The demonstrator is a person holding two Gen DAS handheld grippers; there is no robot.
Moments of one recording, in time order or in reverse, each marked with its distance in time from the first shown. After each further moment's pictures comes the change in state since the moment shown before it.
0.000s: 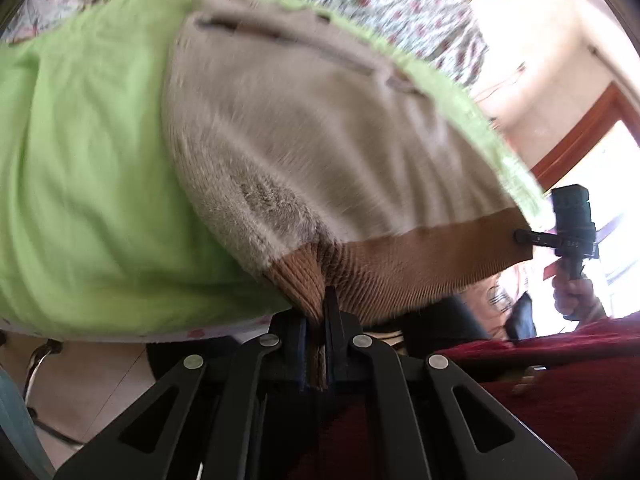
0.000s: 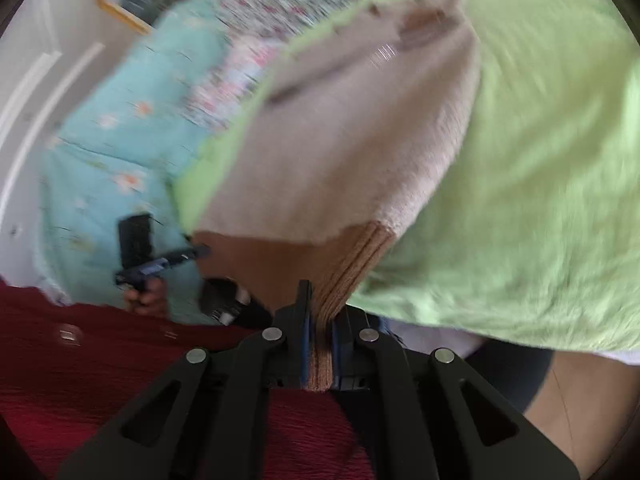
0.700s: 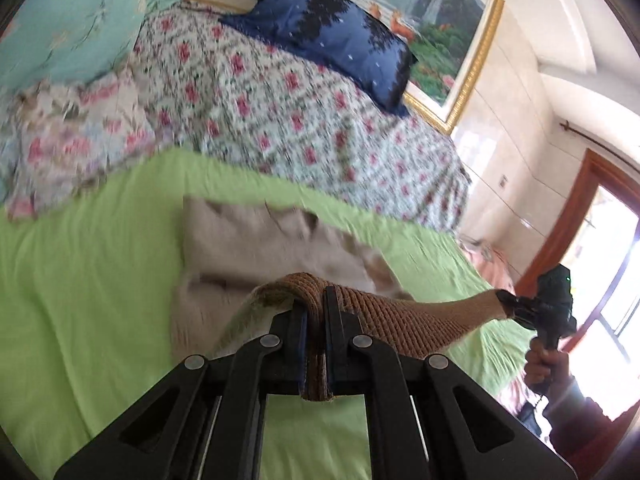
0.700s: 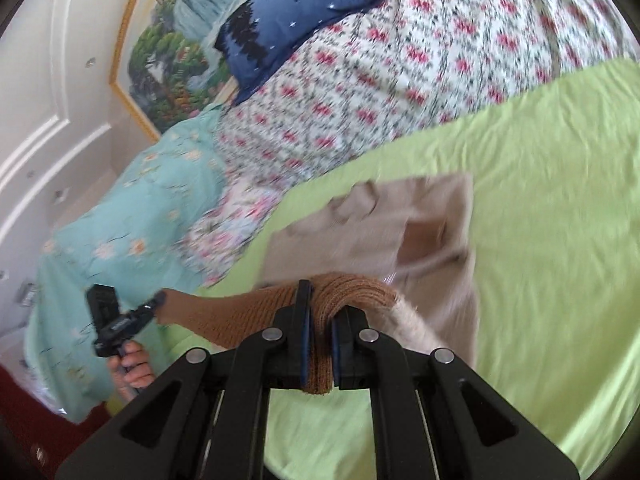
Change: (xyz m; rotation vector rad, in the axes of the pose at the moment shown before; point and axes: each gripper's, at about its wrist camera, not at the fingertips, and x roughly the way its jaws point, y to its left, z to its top) left arm -0.080 -0.010 0.185 0.024 -0.498 0.012; right arm -0.020 0.007 0.196 -0.042 -0.383 -0.118
